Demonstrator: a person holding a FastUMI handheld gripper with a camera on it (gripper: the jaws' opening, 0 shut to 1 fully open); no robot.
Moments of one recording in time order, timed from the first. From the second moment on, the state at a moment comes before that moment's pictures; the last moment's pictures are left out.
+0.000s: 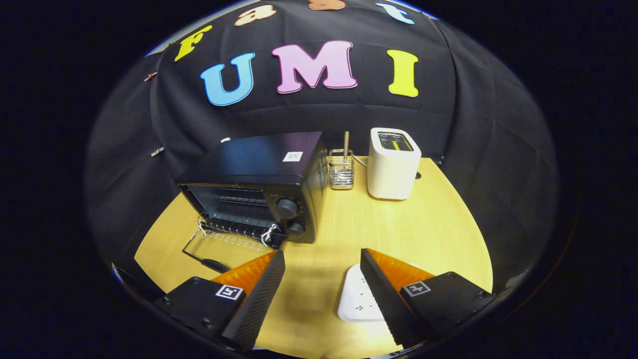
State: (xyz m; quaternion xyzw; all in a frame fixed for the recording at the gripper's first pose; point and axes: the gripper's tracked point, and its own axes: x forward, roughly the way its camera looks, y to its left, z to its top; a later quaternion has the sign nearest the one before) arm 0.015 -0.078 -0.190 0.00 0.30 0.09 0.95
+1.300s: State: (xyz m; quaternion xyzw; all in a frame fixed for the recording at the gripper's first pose) arm -0.023 -0.250 -0.341 0.02 0.53 0.09 0.84
